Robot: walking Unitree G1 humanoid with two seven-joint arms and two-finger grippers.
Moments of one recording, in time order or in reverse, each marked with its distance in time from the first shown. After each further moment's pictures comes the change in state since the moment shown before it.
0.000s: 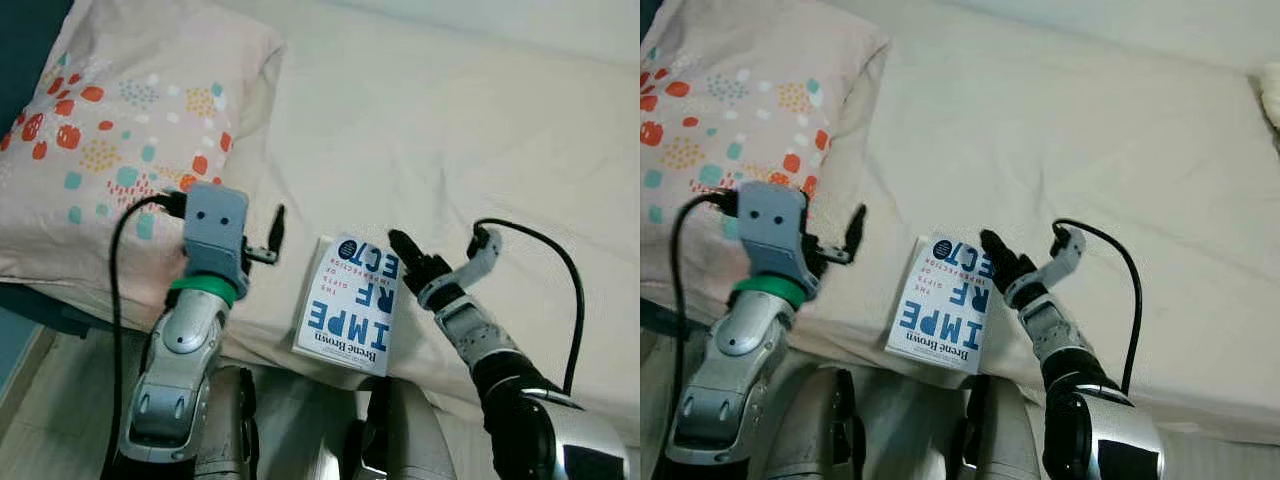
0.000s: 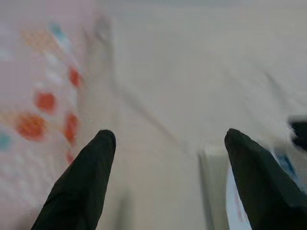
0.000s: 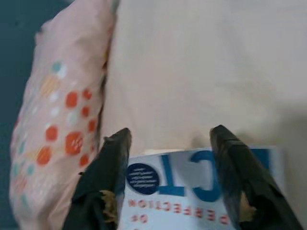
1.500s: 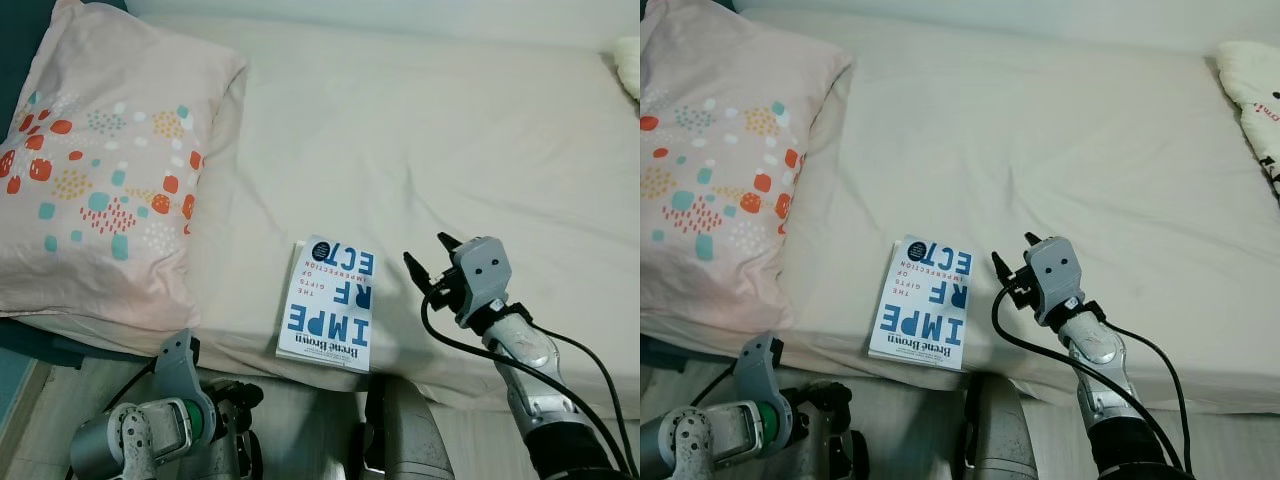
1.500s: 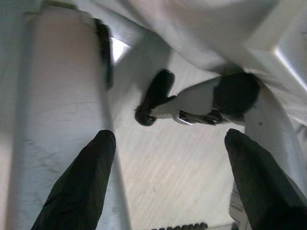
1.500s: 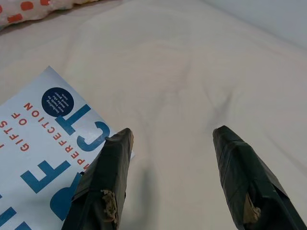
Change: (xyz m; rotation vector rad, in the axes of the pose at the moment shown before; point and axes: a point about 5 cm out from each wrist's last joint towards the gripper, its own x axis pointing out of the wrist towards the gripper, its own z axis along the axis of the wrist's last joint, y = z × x) left arm -0.075 0.006 -0.126 -0.762 1.105 0.029; right arm -0.051 0.018 0.028 -1.205 -0.057 0.040
